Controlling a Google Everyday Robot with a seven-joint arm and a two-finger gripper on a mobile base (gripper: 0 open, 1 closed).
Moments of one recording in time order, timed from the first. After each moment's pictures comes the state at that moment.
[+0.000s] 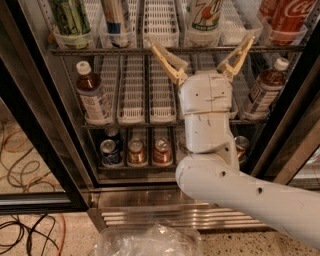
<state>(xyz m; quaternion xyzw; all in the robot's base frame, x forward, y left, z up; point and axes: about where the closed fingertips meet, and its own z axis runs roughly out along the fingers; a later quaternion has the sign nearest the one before) 0.536 -0.086 1.067 -0.03 0.37 0.00 0.93</state>
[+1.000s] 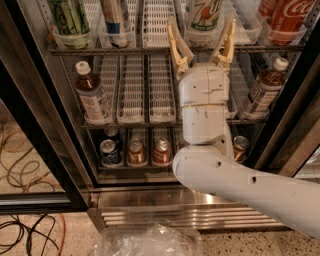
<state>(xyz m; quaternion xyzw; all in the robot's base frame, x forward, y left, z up) 0.547 -0.088 1.078 -0.01 0.35 0.00 0.94</state>
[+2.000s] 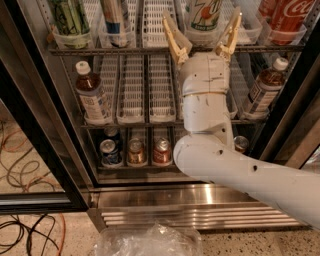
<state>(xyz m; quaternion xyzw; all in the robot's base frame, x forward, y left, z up) 0.567 -0.091 1.085 -0.01 0.36 -0.01 0.93</state>
